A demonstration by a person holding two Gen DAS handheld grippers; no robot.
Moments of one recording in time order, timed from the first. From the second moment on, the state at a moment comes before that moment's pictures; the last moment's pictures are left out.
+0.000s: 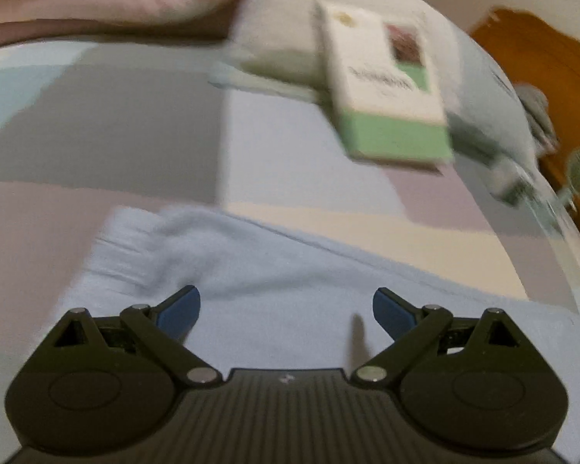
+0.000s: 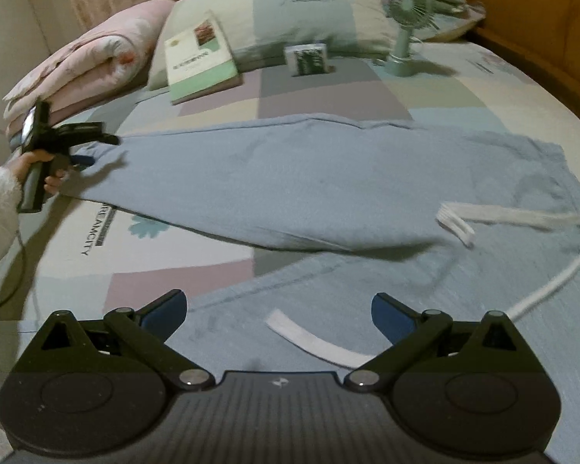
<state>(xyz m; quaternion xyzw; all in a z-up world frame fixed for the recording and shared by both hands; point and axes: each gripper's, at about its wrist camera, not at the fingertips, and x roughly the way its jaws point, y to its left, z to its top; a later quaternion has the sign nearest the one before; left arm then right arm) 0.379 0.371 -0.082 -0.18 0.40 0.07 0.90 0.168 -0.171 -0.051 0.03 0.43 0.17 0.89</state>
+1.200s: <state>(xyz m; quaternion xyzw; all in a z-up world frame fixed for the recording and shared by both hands) 0.342 -0.008 -0.084 0.11 0.43 -0.14 0.88 0.130 -0.305 -0.072 0.11 0.42 0.07 0.90</state>
